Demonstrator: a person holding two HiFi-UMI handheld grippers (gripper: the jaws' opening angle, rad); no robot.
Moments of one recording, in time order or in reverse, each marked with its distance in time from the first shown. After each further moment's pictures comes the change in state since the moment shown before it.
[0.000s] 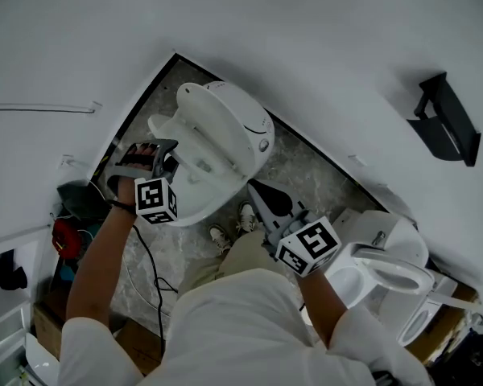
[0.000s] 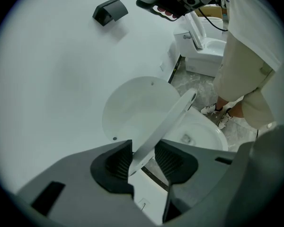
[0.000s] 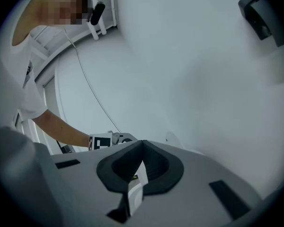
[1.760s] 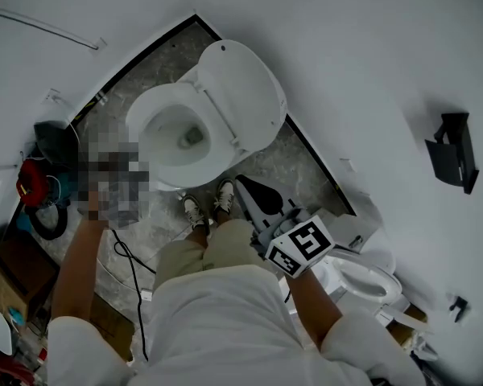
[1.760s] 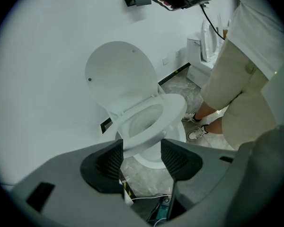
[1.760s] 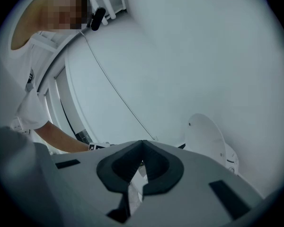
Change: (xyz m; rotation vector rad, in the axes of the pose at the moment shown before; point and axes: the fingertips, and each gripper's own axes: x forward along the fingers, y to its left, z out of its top) left arm -0.037 -0.189 -0.126 -0.416 0.088 -0.172; right arm 0.029 0.090 -0.054 -0.055 0.174 0.146
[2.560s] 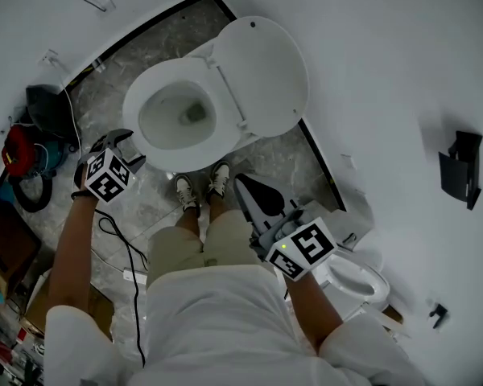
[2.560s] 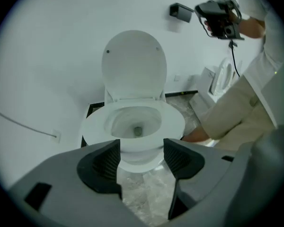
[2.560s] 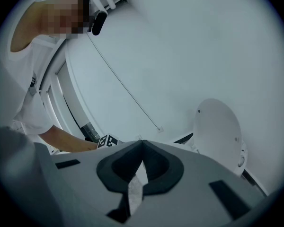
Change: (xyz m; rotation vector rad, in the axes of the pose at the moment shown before) left arm 0.032 -0.035 -0.050 -0.448 -0.135 -0.181; right arm 0.026 0.035 -0.041 0.005 0.105 0.043
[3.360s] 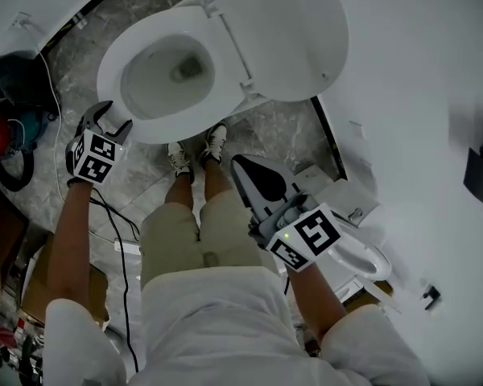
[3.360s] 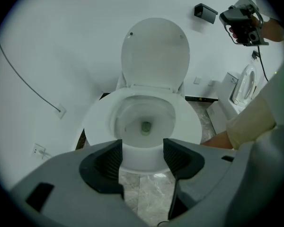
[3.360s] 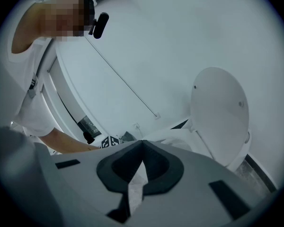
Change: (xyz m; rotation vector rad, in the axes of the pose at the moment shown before) left arm 0.086 0.012 -0.070 -0.225 -0.049 0.130; right arm 0.038 -0.024 -0.083 0.070 0.114 -0.022
